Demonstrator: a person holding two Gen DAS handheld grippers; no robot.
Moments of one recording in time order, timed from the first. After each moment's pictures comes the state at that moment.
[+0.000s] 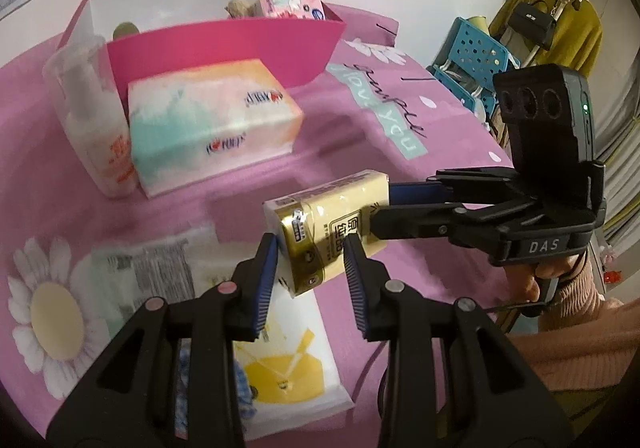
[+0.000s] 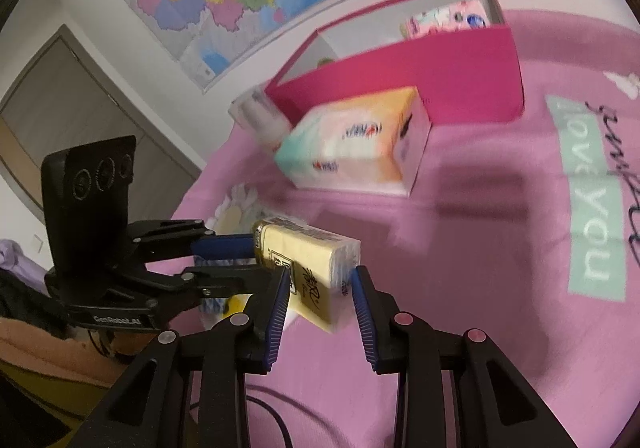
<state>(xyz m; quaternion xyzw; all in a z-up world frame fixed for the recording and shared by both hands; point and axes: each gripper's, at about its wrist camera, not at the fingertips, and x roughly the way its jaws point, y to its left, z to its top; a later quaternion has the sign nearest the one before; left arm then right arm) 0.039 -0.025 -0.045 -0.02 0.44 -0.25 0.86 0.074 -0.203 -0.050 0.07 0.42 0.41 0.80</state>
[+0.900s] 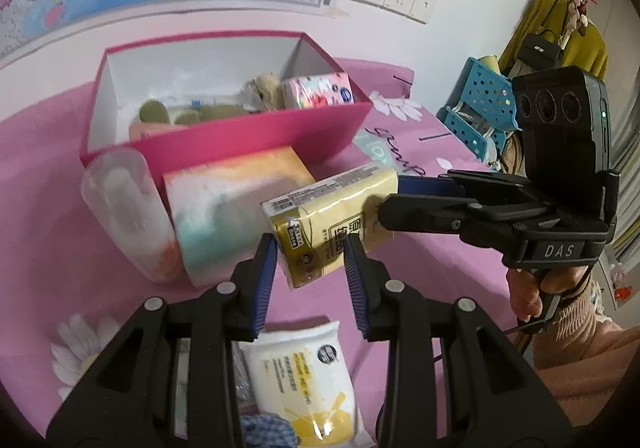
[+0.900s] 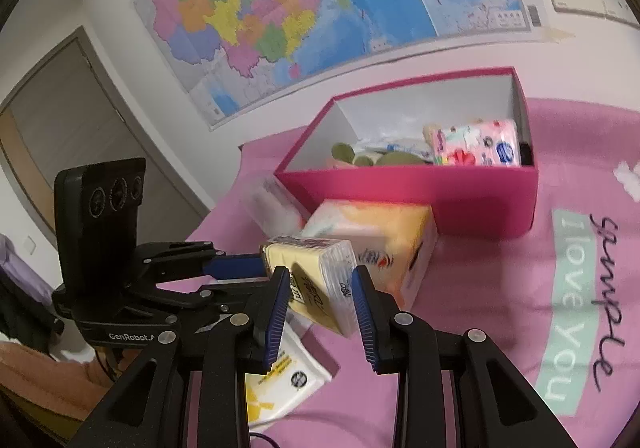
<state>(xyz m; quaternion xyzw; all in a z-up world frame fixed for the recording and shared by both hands) 0.077 -0.008 0.003 -0.02 0.39 -0.22 0.89 0.110 -0.187 0.009 0.06 0.35 0.42 0.83</state>
